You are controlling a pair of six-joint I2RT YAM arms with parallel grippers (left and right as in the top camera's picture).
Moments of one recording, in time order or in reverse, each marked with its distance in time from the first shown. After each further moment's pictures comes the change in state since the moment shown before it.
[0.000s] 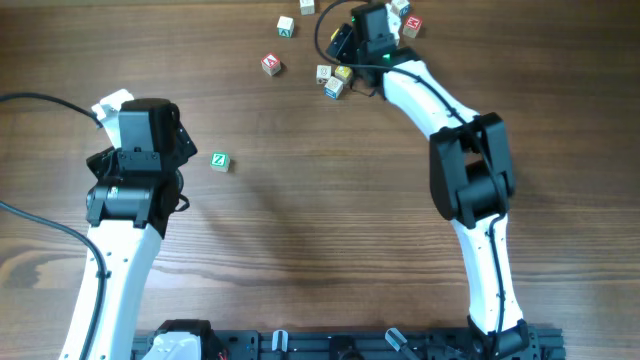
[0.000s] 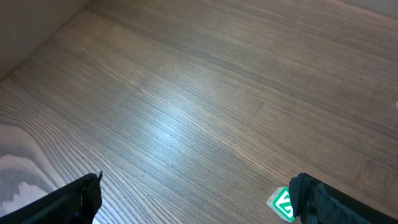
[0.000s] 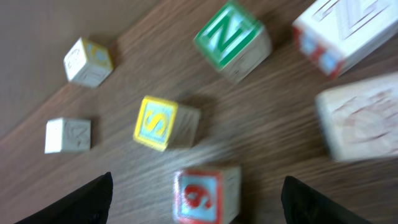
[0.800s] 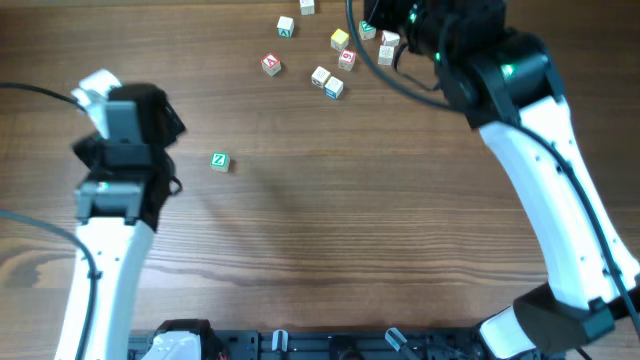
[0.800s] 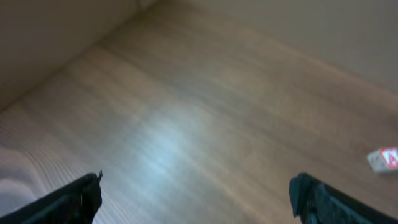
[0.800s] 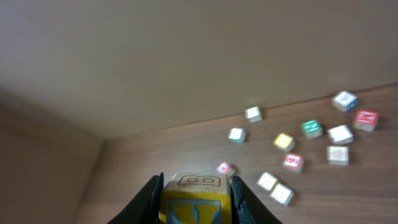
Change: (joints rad) left arm 0.040 0.010 0.142 0.030 -0.029 0.000; right arm 0.094 -0.751 0.051 -0.436 -0.027 -0.231
